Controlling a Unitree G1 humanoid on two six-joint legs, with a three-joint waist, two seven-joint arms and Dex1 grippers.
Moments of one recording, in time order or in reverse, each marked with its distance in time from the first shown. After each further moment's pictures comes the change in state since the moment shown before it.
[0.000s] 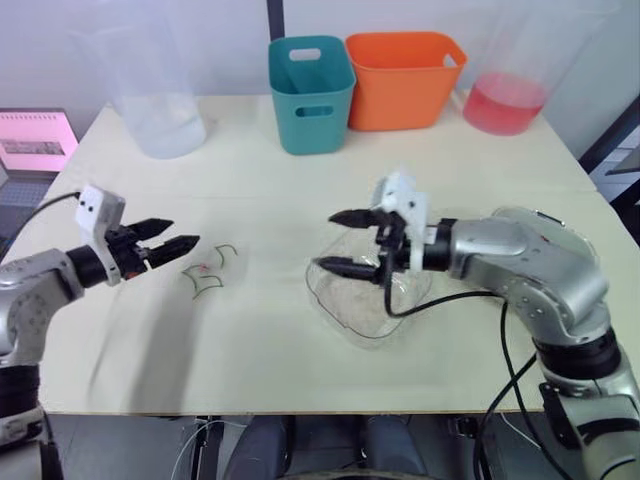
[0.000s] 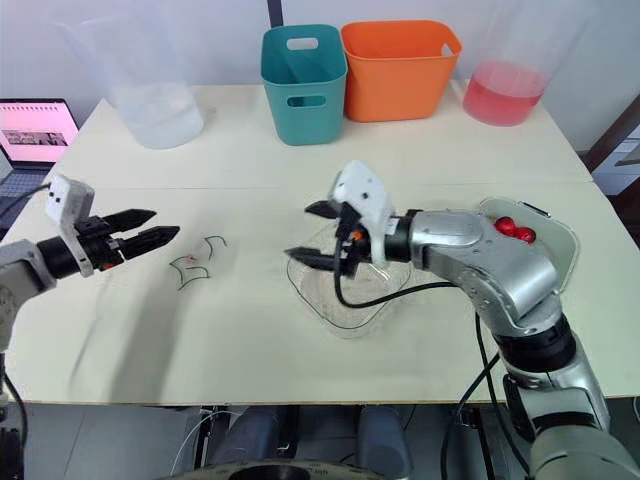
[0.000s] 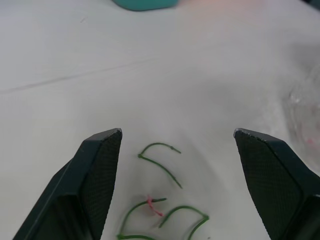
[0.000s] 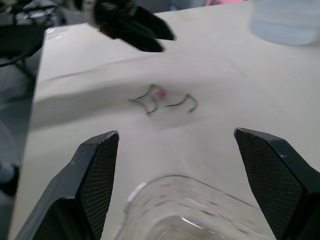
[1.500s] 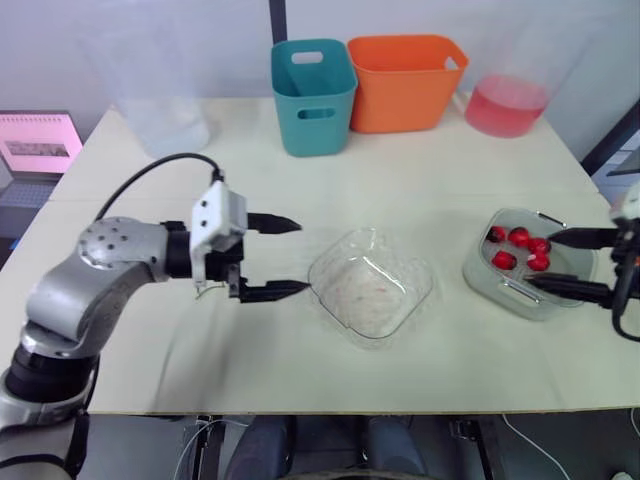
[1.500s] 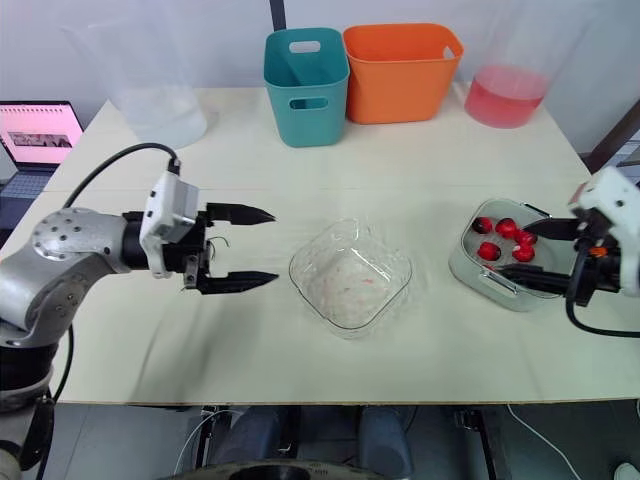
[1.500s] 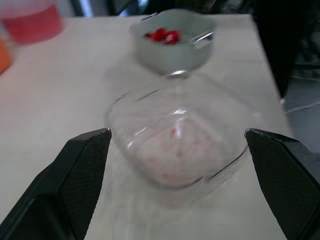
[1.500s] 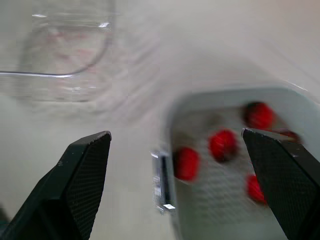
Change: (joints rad) left arm -0.184 -0.069 -0.351 -0.432 -0.075 -0.050 -0.146; right arm 0.704 -0.681 -0.656 0.240 -0.037 -0.164 0.479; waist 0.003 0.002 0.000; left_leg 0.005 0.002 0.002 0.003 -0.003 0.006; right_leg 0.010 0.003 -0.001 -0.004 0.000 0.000
